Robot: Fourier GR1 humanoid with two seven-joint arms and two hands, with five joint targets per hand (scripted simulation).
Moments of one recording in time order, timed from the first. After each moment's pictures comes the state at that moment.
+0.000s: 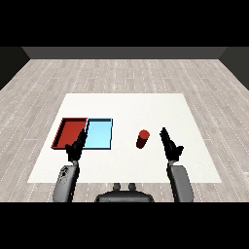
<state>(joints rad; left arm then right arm) 0.00 0.10 0.01 -1.53 0.01 -0.03 0.00 0.01 -0.07 0.02 -1.59 -0.02 0.01 -0.03</state>
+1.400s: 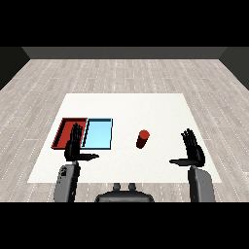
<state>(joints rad) 0.00 0.05 0.05 -1.61 0.08 -0.09 -0.43 0.06 -0.22 -0.25 -1.53 -0.22 0.36 -0.37</state>
